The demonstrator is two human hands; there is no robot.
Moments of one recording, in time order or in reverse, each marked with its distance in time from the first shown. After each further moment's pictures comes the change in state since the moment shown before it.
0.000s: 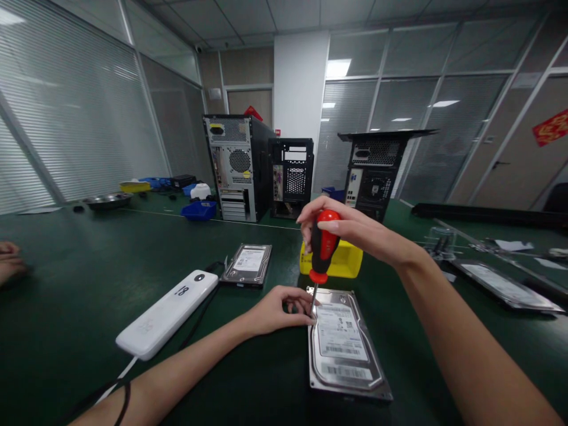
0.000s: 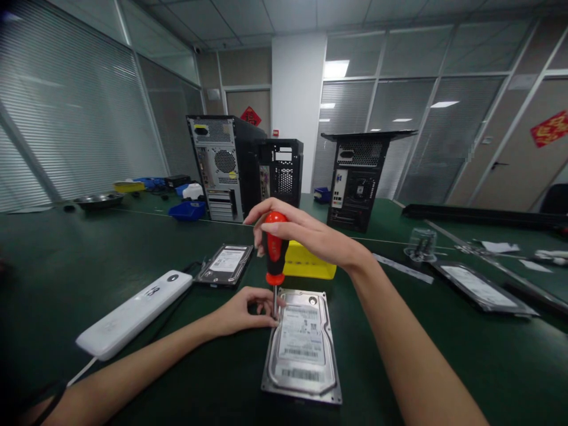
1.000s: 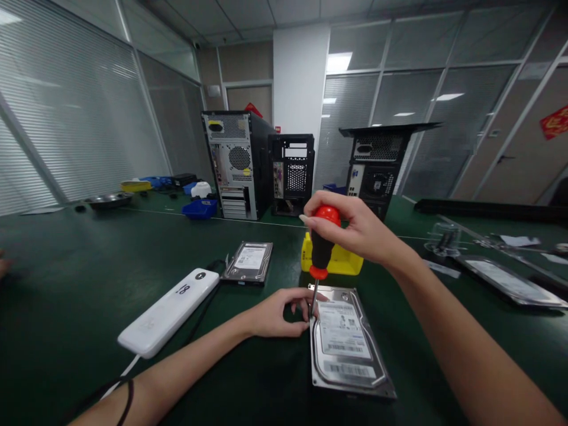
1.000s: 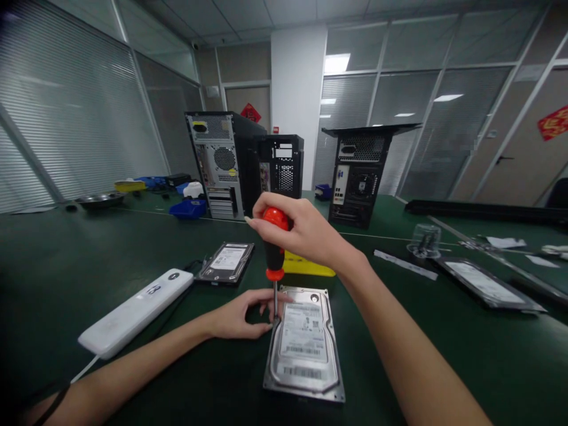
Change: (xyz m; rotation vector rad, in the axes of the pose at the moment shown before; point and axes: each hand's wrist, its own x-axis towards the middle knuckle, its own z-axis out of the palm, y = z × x) left_hand -0.006 0.008 -0.003 0.124 -0.141 0.096; right_hand 0.008 0.001 0.010 -0.687 0.295 -0.209
